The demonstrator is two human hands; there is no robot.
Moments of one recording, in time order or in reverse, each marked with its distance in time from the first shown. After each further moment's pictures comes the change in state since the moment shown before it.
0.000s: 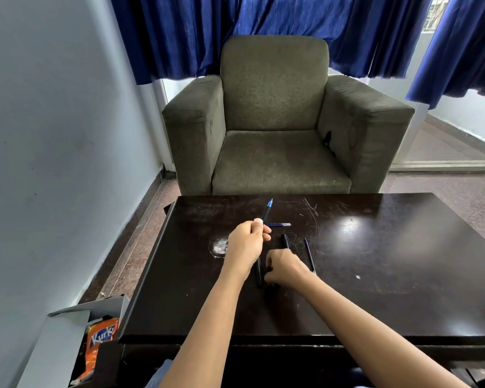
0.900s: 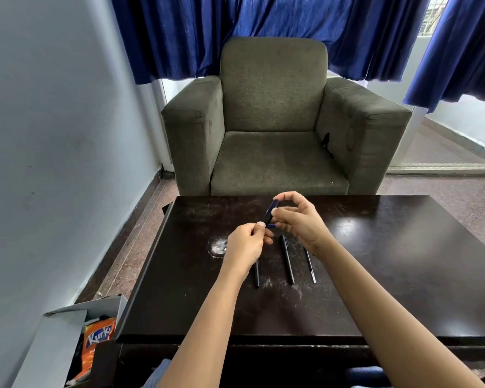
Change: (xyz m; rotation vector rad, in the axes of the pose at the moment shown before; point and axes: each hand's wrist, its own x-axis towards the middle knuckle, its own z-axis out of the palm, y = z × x) left_hand -0.003 0.001 -0.001 0.072 -0.035 0.029; right_hand -0.010 -0.003 -0.079 1.295 0.178 -0.323
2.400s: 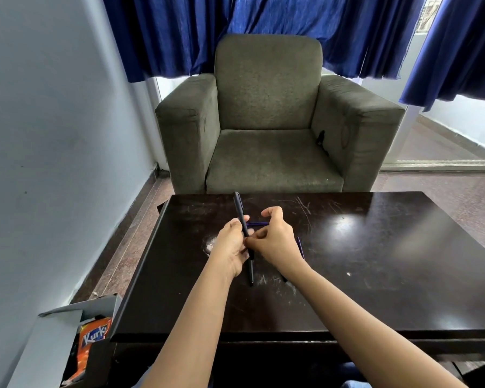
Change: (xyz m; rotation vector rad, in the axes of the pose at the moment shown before) left_hand 0.011 -0.001 -0.003 -0.644 -0.034 -0.404; right_hand -0.035 0.018 0.044 -0.601 0.170 0.003
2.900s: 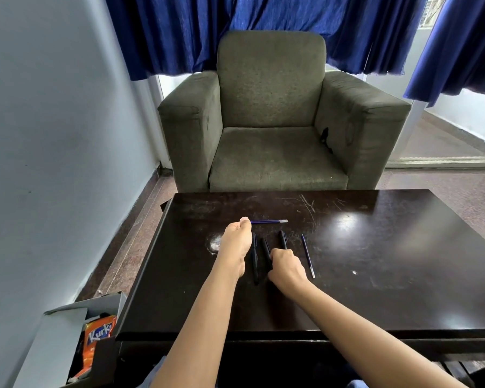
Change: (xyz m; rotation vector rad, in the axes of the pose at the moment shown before) left_hand -0.006 0.000 -0.001 0.318 0.089 0.074; right_hand 0.002 0.062 0.021 -0.710 -0.183 0.231
